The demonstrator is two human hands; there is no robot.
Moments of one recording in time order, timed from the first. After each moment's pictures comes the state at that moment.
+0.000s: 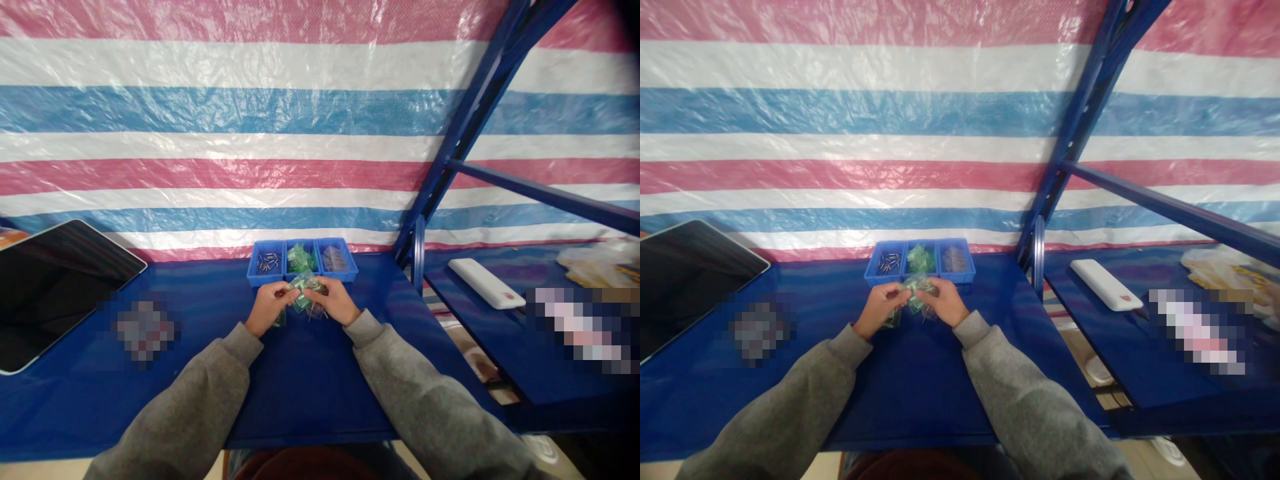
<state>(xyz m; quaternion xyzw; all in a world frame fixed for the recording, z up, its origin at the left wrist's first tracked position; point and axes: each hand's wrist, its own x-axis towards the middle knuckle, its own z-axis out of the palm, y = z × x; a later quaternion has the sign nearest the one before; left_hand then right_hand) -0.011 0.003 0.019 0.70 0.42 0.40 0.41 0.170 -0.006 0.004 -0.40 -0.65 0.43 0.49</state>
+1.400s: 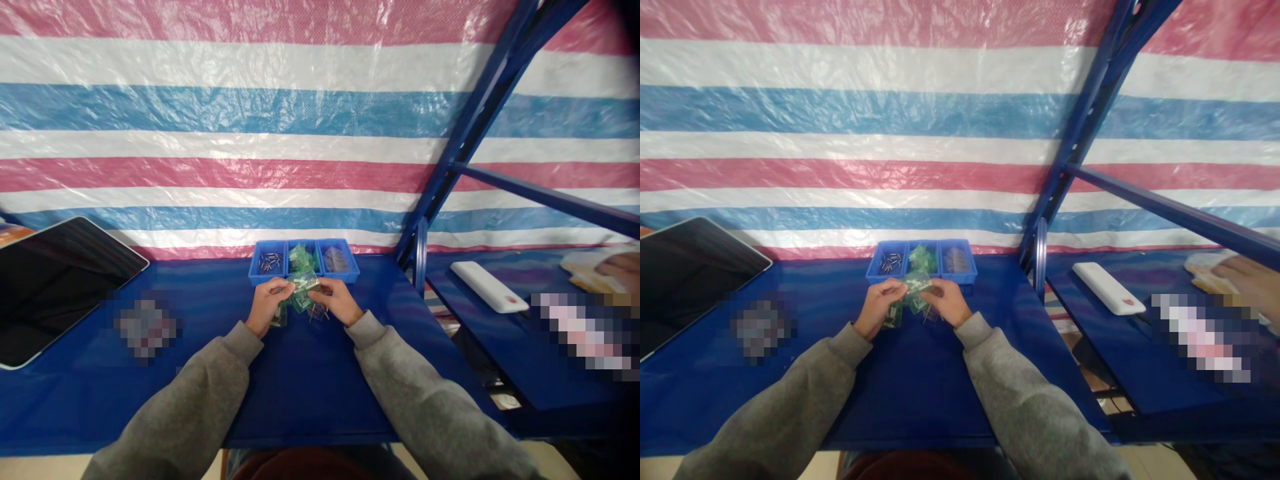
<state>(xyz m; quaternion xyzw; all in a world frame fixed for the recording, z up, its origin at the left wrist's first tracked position) -0.011 0.005 0.010 0.59 0.40 0.50 0.50 0.173 -0.003 0.000 -0.43 -0.65 0.41 0.47</state>
